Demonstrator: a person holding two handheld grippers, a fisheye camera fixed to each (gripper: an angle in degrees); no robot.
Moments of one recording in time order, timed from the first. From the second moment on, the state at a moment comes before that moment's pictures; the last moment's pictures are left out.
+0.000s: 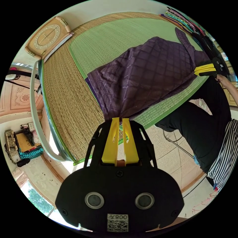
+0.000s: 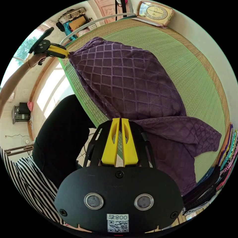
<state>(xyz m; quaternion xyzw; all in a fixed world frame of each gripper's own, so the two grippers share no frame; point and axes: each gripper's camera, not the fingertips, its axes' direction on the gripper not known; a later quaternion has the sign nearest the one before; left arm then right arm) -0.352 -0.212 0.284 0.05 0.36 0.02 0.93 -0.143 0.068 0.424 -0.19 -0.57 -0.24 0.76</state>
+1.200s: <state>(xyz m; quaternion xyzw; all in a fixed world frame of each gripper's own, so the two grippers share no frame) -0.502 -0.001 0.423 0.09 0.49 -0.20 0.85 -0.090 0.071 0.442 -0.16 -0.57 -0.23 0.77</state>
